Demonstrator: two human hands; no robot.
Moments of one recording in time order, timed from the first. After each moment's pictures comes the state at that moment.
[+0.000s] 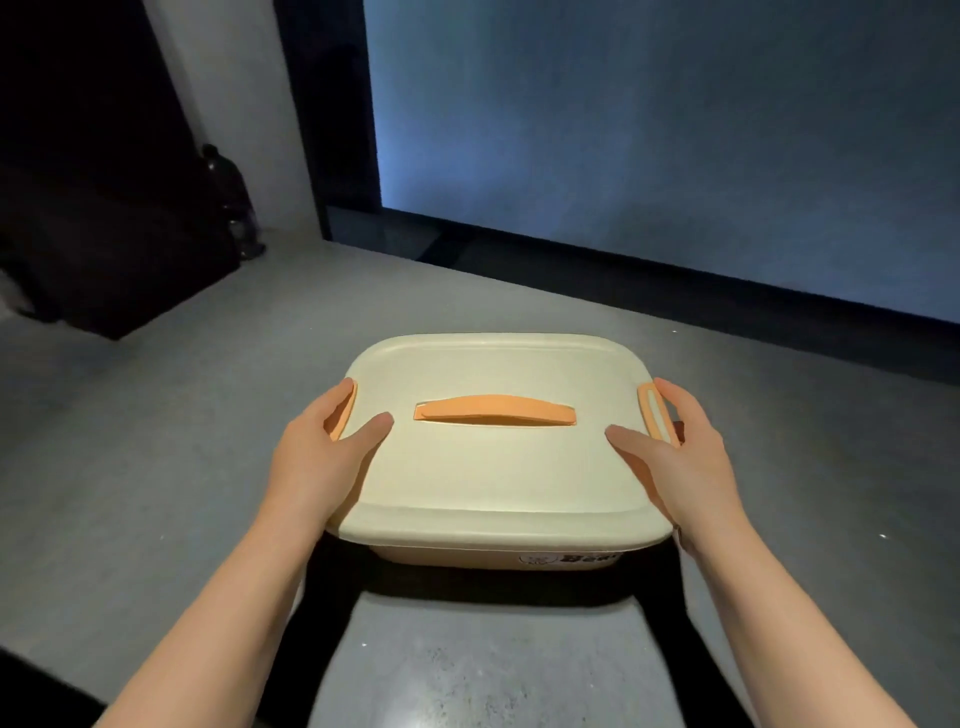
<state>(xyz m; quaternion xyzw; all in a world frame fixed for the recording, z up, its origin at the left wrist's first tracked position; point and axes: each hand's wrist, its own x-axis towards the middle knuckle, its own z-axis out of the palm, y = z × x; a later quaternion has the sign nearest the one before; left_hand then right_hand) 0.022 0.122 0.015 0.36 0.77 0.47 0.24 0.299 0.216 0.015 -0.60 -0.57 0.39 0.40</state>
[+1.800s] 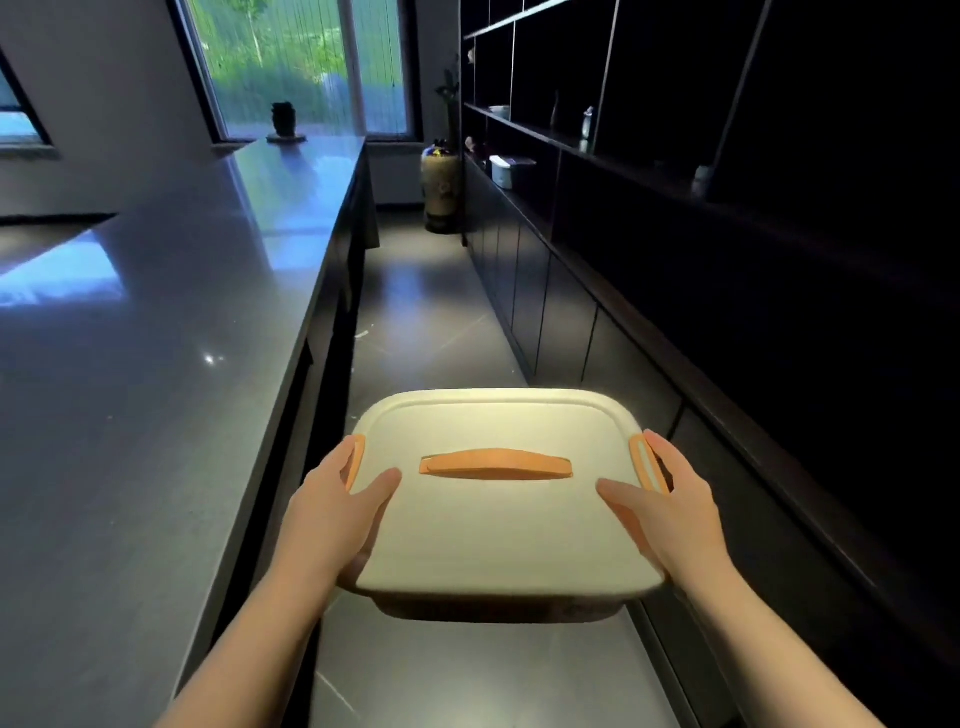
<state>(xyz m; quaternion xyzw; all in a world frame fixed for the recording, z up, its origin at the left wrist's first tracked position) 0.273 -1.008 -0.005 -0.68 0.58 0.31 -0.33 -0.019 -0.961 -0.025 0.40 -0.72 0.49 -0.30</state>
